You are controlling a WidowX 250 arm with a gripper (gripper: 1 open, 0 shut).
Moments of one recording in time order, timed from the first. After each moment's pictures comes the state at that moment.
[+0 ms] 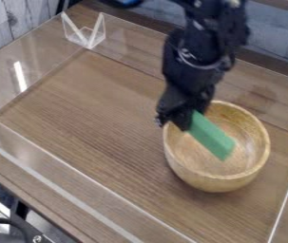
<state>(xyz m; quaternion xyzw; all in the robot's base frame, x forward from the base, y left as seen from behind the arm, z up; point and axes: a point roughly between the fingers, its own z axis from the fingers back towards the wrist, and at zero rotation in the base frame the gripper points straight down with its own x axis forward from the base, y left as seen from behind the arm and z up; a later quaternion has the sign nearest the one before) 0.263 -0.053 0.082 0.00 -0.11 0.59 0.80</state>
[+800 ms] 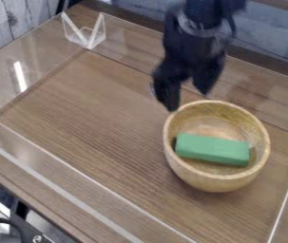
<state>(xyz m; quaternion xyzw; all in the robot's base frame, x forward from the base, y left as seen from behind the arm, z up) 0.281 -0.024 0.111 0.00 -0.07 0.56 0.82</state>
